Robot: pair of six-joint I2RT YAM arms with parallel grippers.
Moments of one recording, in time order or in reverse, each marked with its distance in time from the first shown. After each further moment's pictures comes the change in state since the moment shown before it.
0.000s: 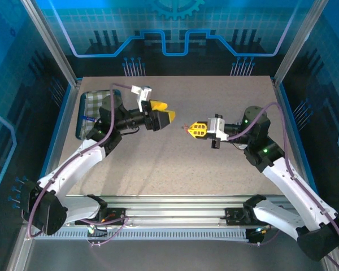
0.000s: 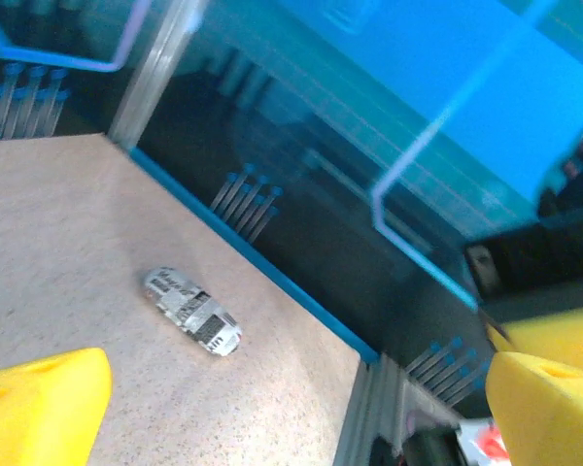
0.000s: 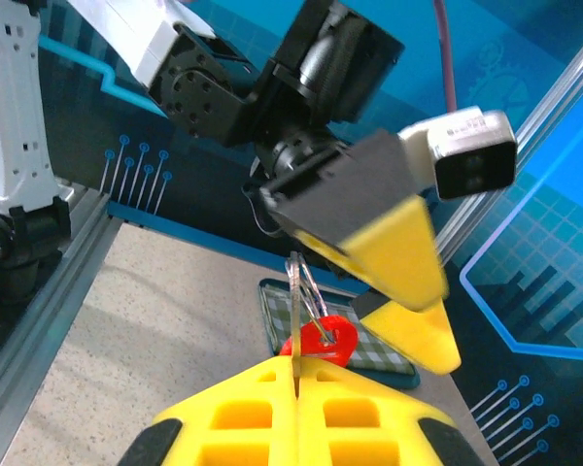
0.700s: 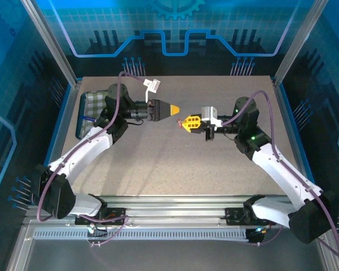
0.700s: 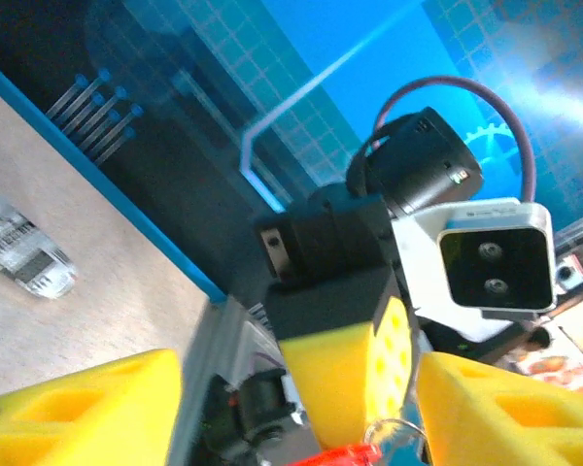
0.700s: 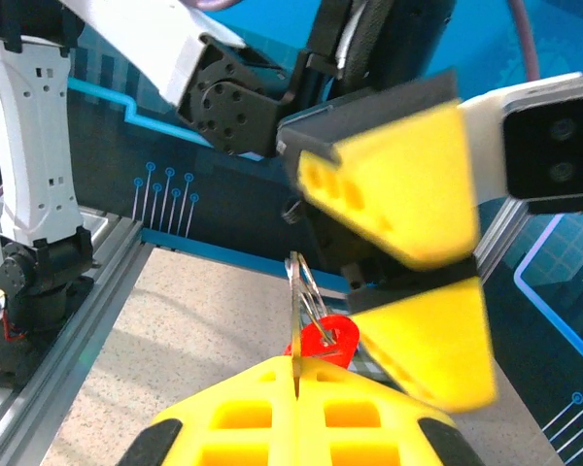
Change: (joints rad) left arm -0.010 0.138 0.113 0.109 0.359 -0.302; right arm -0.038 0.179 0.018 0.182 -0.127 0.140
